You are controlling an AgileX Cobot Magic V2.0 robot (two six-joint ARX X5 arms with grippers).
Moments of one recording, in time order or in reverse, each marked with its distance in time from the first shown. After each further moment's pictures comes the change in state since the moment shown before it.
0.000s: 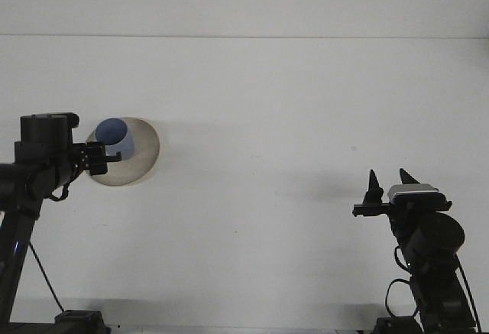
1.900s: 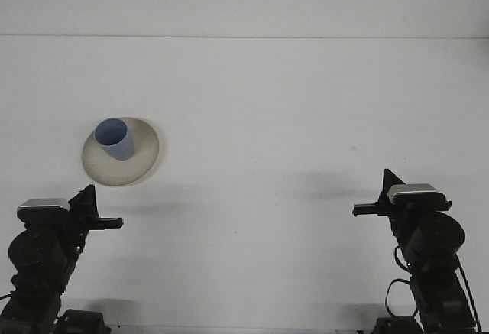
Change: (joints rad) left arm -0.074 -0.735 -0.697 0.512 0.000 -0.034; right arm 0.000 0.000 0.000 0.000 0.000 0.000
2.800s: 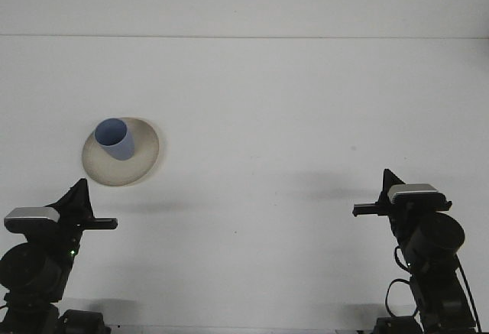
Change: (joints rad) left arm 0.000 -0.101 -0.055 0.163 0.000 0.001; right arm 0.000 0.000 0.000 0.000 0.000 0.000
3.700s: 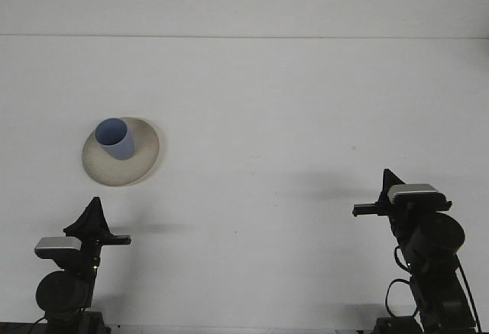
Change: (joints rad) left arm 0.031 -0.349 -0.544 0.355 0.000 0.007; right arm 0.000 0.000 0.000 0.000 0.000 0.000
